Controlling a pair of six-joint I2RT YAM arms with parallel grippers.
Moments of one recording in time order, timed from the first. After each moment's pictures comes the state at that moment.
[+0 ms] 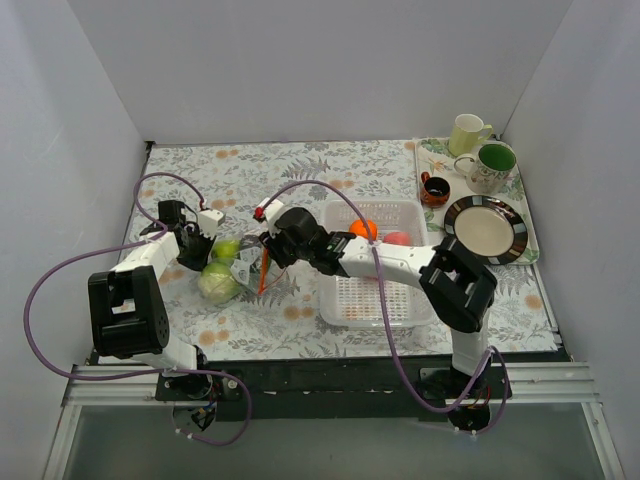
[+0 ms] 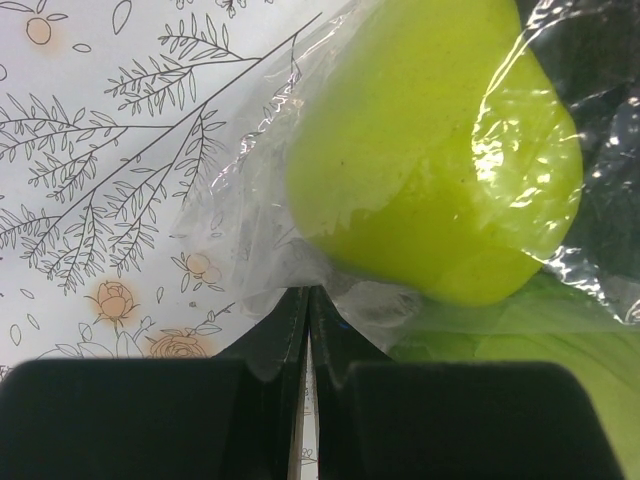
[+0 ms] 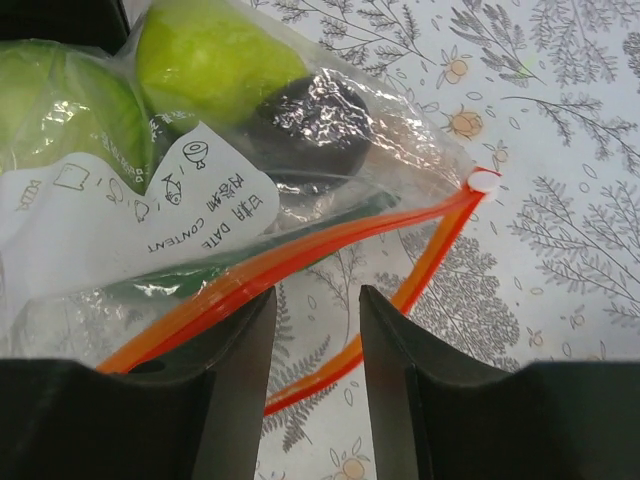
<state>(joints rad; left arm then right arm) 0.14 1.51 0.86 -0.50 0.23 0.58 1.03 1.89 1.33 0.00 0.06 0.04</state>
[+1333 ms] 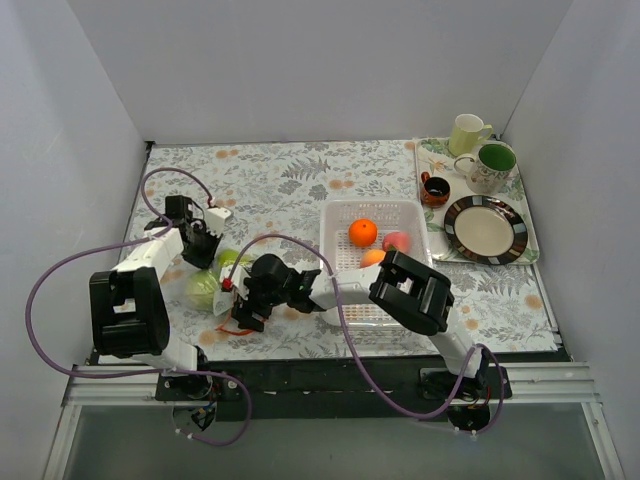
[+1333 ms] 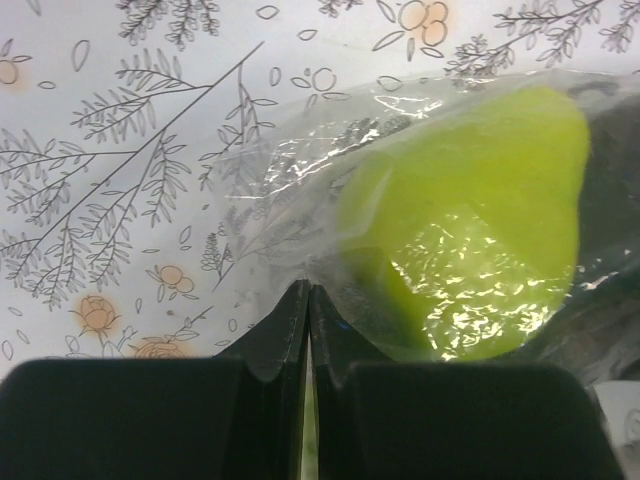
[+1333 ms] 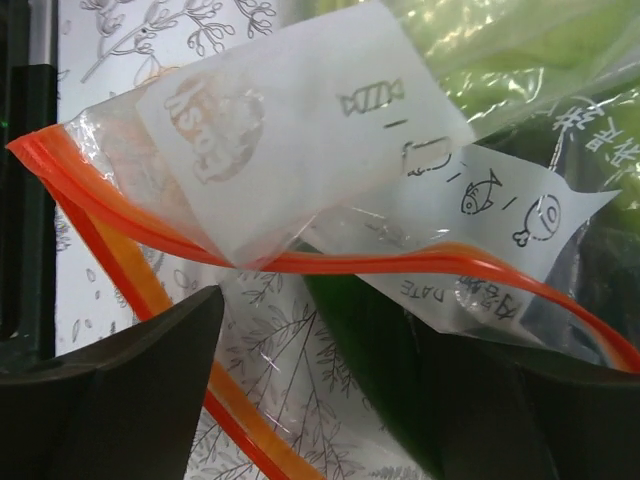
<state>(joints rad) 0.09 1.51 0.91 -0.57 0.24 0.57 1.21 2.12 1.32 0.22 -0.35 -0.13</state>
